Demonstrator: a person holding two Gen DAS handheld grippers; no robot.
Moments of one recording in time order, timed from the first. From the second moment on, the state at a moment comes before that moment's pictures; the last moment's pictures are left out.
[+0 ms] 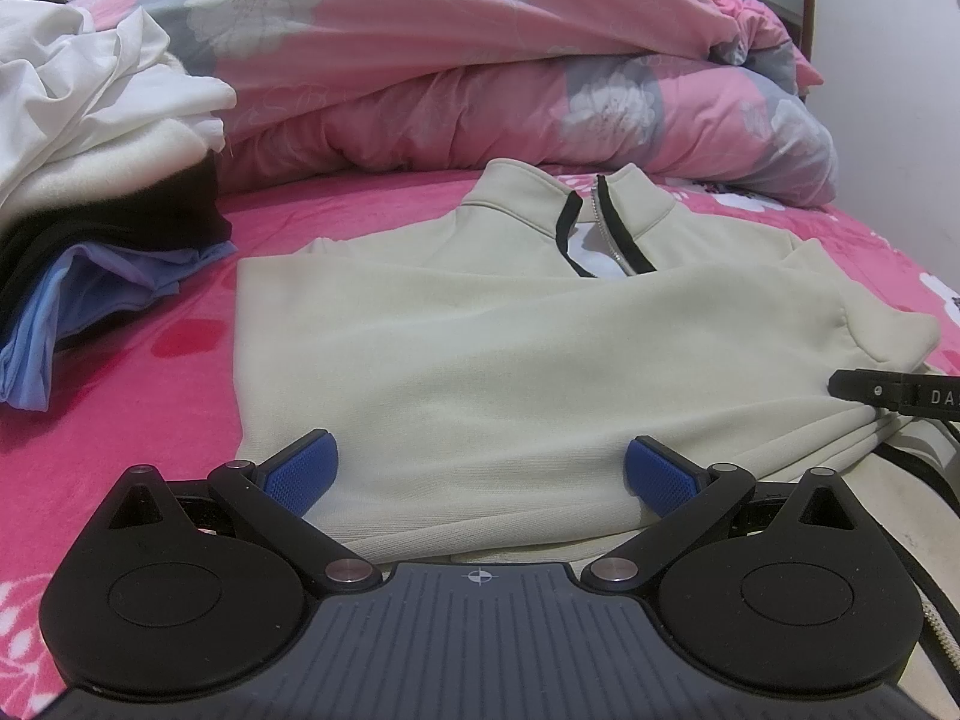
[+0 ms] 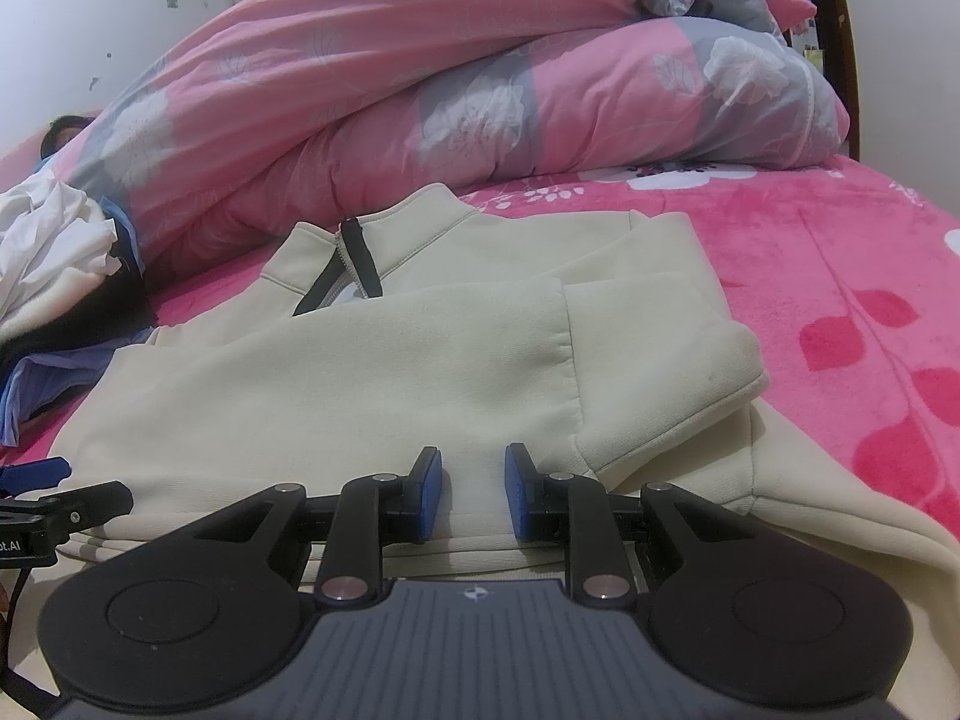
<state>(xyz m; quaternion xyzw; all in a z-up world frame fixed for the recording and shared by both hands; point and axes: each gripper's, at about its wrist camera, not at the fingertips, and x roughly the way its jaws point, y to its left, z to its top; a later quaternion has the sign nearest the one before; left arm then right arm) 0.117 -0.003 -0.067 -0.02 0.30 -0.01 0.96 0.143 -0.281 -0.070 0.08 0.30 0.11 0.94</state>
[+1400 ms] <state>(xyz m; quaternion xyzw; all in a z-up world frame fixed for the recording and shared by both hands) 0.117 -0.002 -0.067 -0.02 0.29 -0.01 0.96 0.142 -0.283 -0.072 0.09 0.30 0.12 0.94</state>
